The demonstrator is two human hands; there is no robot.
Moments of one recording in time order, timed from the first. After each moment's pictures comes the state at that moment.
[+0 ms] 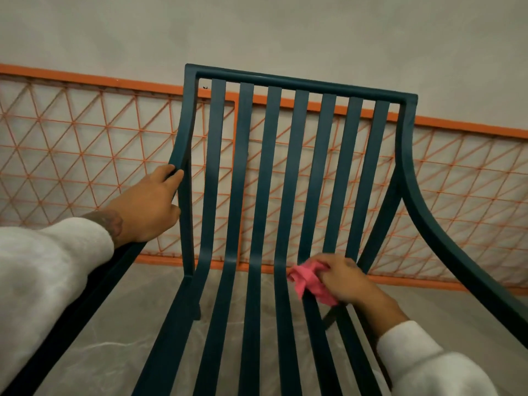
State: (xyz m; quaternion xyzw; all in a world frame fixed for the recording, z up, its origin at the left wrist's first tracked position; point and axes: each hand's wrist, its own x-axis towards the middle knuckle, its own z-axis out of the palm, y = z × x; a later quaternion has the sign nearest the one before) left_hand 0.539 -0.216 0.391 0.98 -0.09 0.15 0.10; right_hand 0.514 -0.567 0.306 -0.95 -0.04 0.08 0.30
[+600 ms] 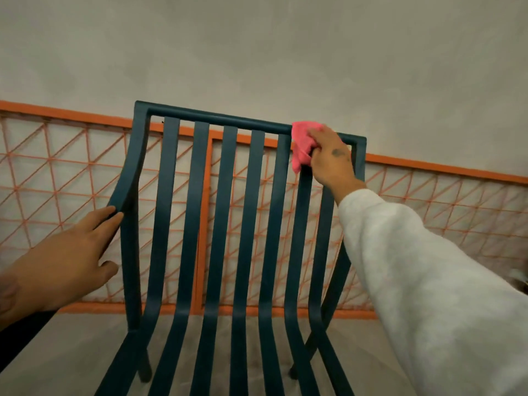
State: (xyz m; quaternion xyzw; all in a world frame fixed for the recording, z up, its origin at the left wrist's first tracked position) left_hand 0.577 -0.191 0.355 0.96 -0.09 0.23 0.09; right_hand 0.674 -0.615 0.506 -0.88 -0.10 -0.39 0.27
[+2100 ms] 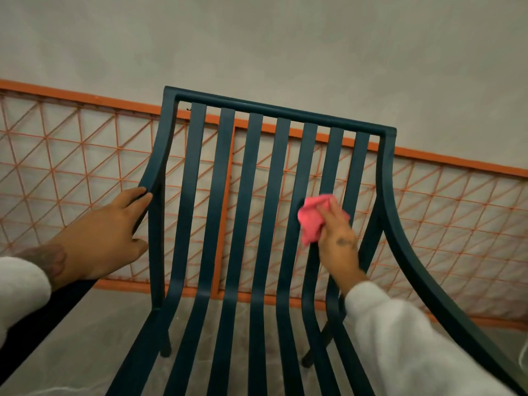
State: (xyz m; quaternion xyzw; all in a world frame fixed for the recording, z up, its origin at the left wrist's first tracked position) left_hand 0.555 -0.211 0.380 0.98 -0.07 0.19 0.09; right_hand 0.620 -0.605 0.338 -0.87 -0.09 -0.37 0.32
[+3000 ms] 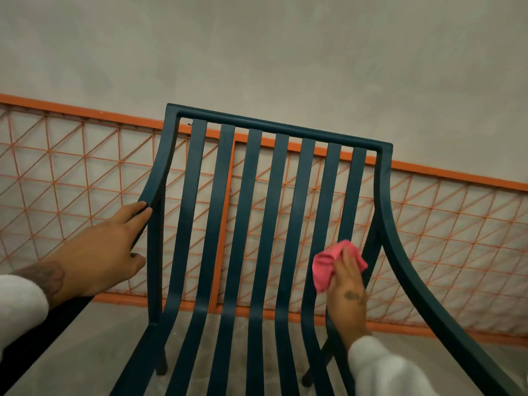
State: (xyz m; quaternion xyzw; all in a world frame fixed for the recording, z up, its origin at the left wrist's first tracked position) left_hand 0.553 -0.214 0.383 0.98 -0.05 0.18 0.07; right_hand 0.611 -0.637 0.261 -0.91 0.02 -0.35 0.23
